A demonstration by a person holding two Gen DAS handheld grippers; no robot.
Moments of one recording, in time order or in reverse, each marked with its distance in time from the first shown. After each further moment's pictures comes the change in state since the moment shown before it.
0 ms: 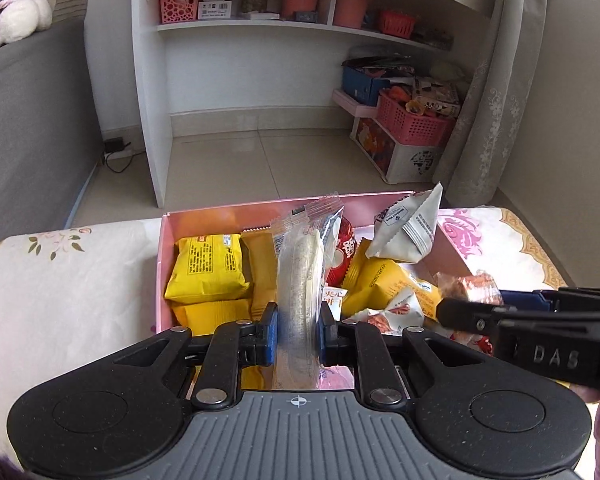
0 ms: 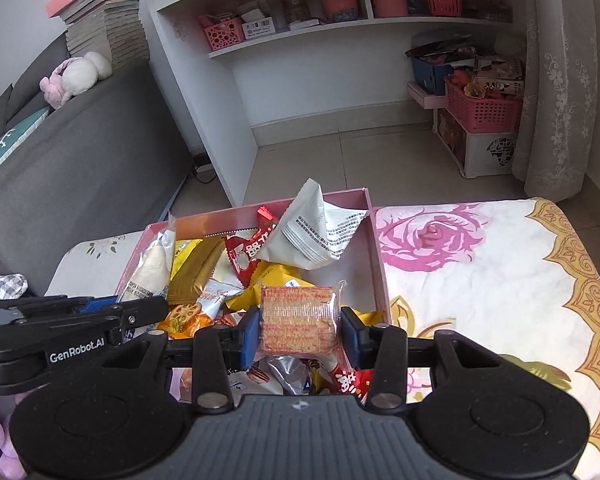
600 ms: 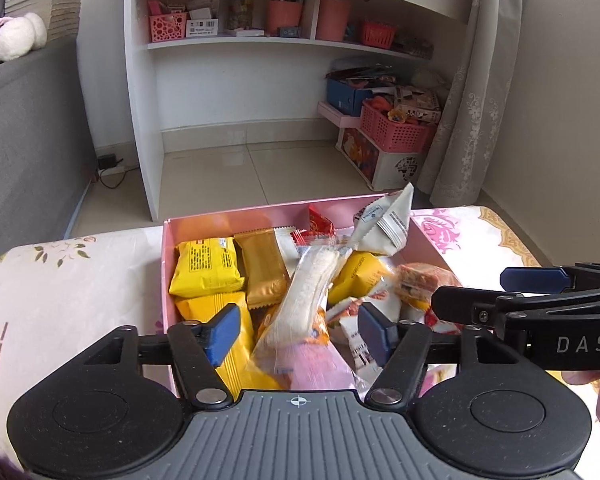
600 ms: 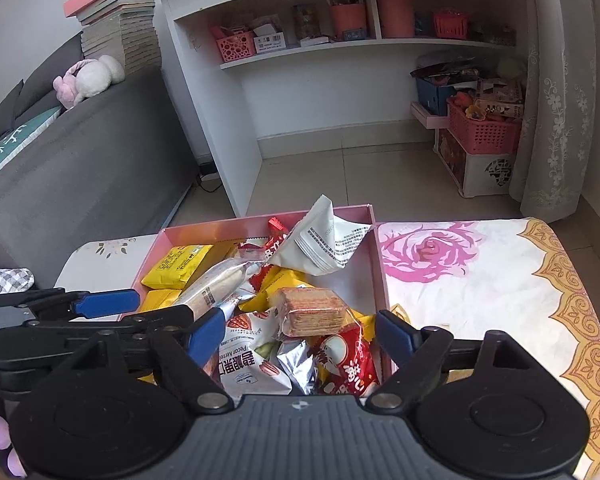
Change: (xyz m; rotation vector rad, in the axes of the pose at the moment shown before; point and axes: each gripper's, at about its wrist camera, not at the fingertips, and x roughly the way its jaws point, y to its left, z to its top) left arm -0.039 -0.003 -0.015 0.035 -0.038 -0.033; right arm -0.036 0.008 -0.005 -0.028 -0.053 -0.013
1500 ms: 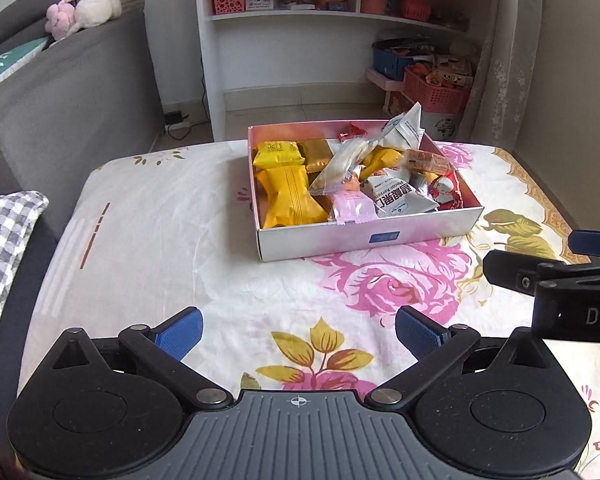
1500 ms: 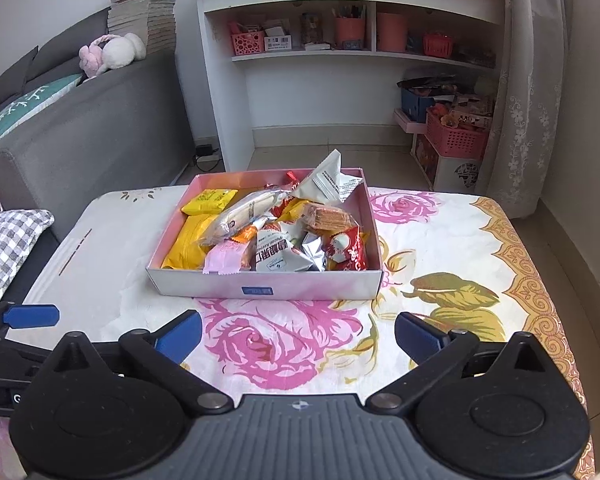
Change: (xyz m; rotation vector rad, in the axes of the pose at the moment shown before) left arm -0.106 -0.013 -0.090 -0.045 0.094 0.179; right arm -0.088 0.051 -0.075 -0.091 0.006 -0.121
